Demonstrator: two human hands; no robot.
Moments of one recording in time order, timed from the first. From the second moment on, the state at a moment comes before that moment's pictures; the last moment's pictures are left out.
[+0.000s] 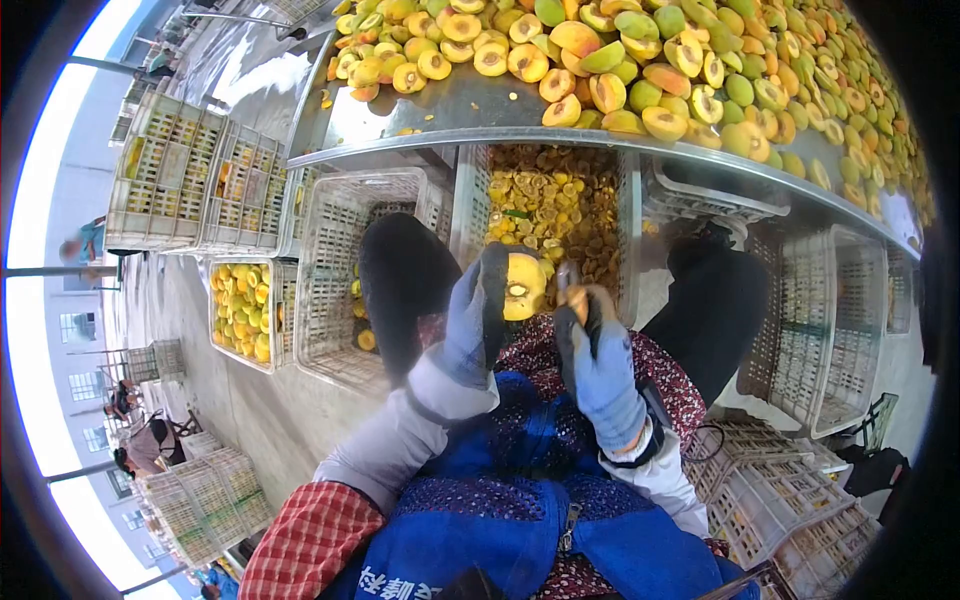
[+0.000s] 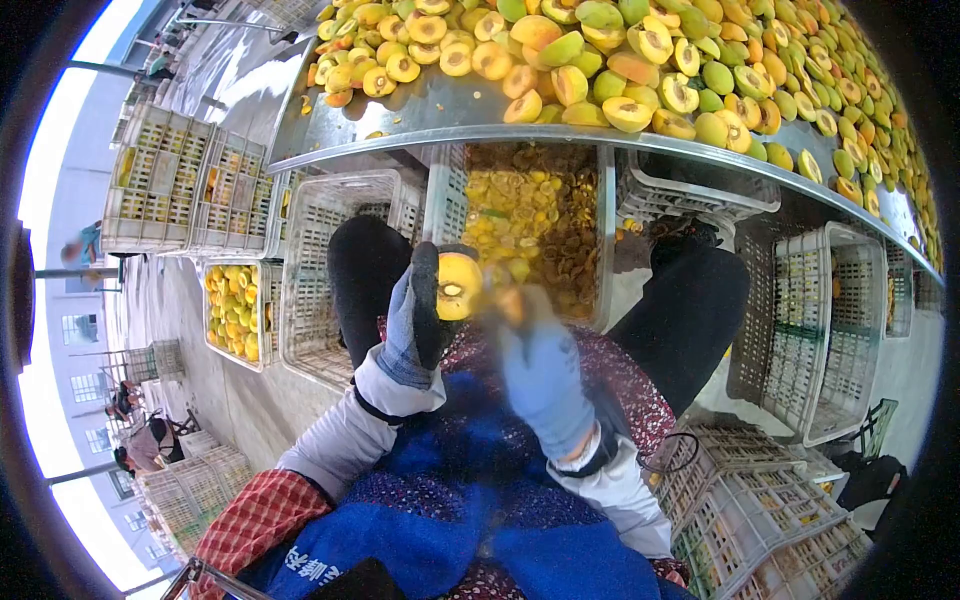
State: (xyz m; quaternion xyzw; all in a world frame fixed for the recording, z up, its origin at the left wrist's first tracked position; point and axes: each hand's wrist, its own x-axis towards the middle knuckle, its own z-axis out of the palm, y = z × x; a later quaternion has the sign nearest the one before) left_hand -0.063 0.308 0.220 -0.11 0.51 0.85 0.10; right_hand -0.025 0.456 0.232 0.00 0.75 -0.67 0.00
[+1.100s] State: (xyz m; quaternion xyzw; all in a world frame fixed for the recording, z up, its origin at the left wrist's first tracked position) left_hand -0.062 0.331 0.215 -0.04 0.65 0.75 0.13; right_hand 0.009 0.447 0.211 -0.02 0.81 -0.58 0.05
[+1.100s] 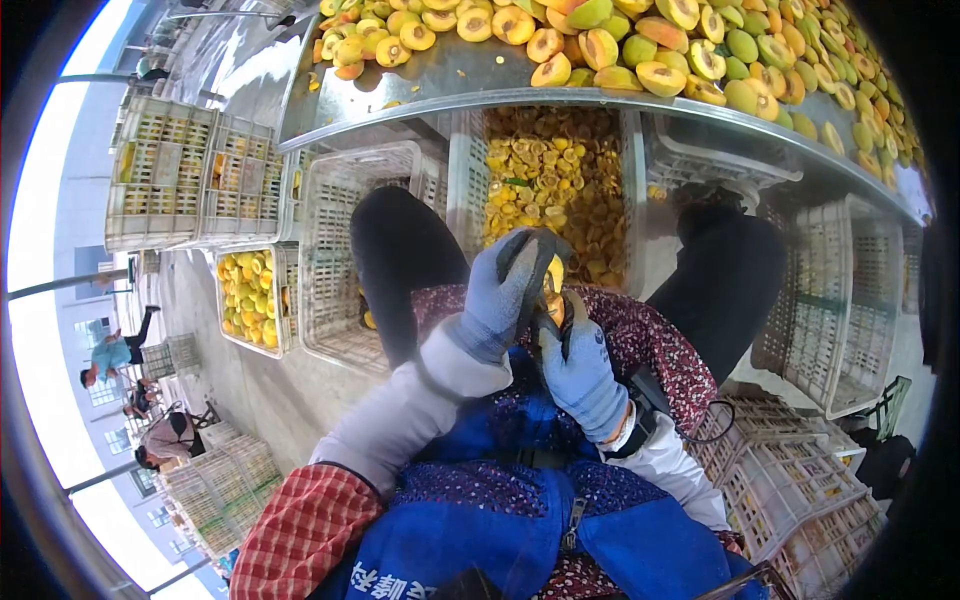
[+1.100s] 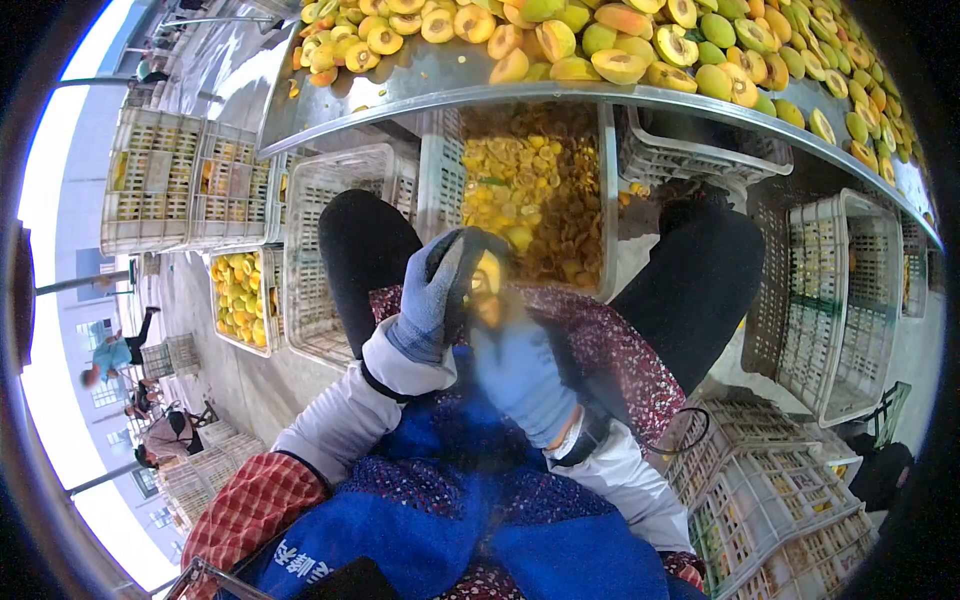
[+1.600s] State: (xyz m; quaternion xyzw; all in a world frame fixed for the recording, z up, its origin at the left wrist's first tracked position) left_hand -0.051 0.350 0.229 -0.02 0.68 0.73 -0.04; right_hand 0.001 0.444 0.200 -0.02 0.80 -0.59 -0.03
